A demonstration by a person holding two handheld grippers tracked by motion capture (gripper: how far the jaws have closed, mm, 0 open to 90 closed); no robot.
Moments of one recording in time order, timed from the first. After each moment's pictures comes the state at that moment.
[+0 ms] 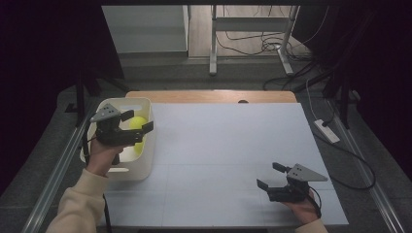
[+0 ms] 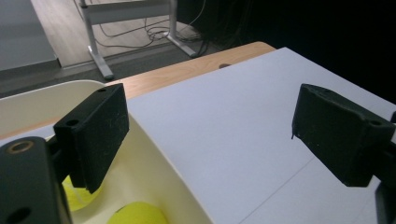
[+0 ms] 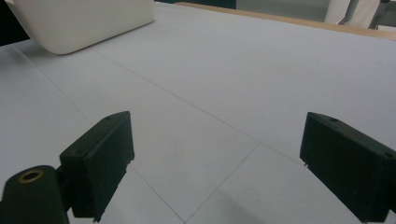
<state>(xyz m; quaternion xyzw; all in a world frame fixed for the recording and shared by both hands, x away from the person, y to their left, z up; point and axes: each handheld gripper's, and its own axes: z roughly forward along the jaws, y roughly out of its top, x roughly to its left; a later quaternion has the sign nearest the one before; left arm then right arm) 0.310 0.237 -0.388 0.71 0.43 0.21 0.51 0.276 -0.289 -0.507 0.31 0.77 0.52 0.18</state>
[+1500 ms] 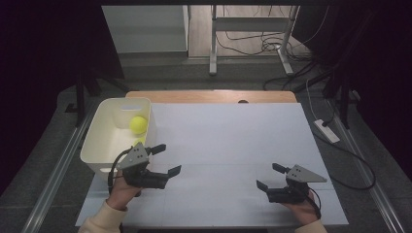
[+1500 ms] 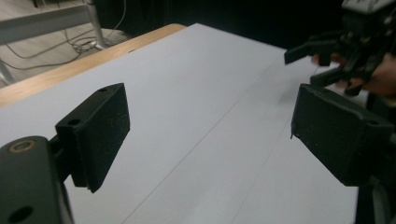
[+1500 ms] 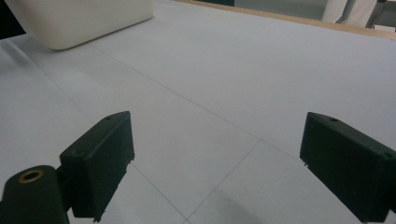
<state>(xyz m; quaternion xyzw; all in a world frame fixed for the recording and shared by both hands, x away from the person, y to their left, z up) 0.245 0.169 -0.441 0.77 0.29 0.18 0.53 0.273 -0.287 -0.507 0.32 0.78 0.51 0.19</state>
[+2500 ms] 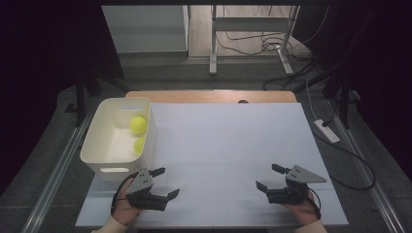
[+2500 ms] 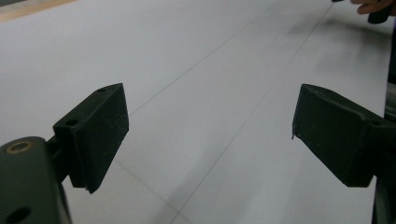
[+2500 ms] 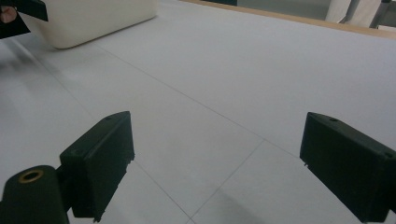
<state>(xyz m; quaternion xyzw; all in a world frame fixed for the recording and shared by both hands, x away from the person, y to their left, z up) 0.224 0.177 -0.521 0.79 0.31 0.16 0.50 0.272 -0.286 -0.507 0.31 0.78 0.51 0.18</state>
